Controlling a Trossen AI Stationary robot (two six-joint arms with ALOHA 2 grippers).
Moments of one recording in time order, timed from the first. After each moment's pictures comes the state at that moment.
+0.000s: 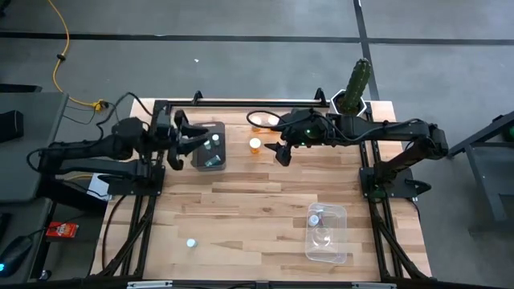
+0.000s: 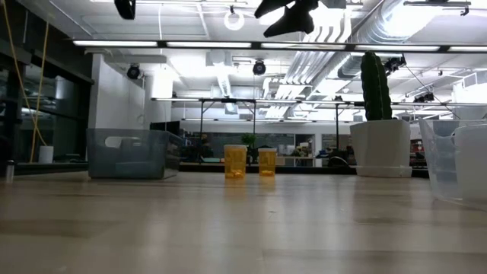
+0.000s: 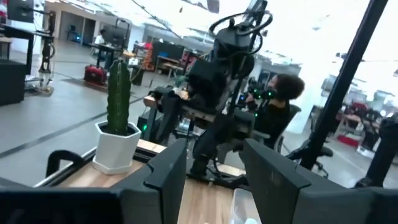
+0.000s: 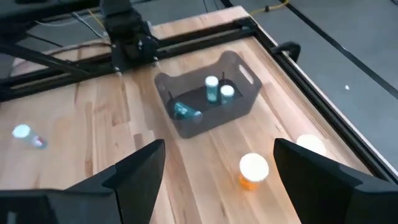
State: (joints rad) left arm 0.22 0.62 0.61 0.14 -0.03 -0.26; right arm -0.07 1.44 1.36 -0.47 0.16 0.17
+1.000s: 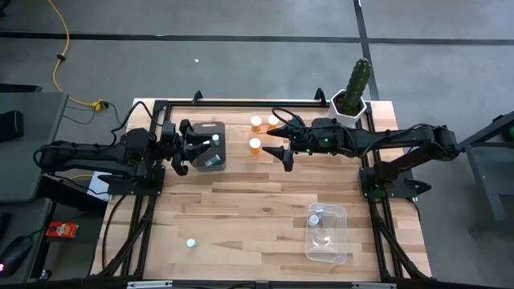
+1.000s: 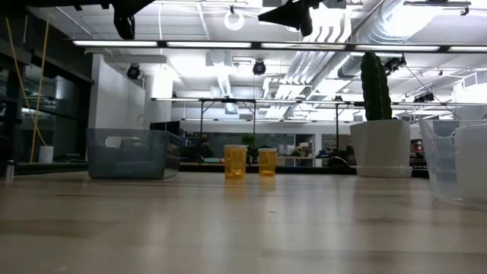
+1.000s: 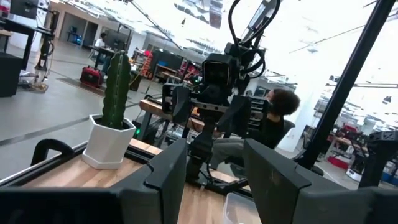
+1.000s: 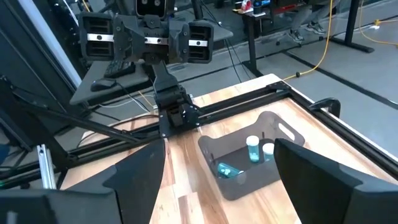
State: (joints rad) left arm 0.16 0.61 0.43 0.36 -0.09 -0.34; right arm -0.04 1.32 1.04 0.09 0.10 0.25
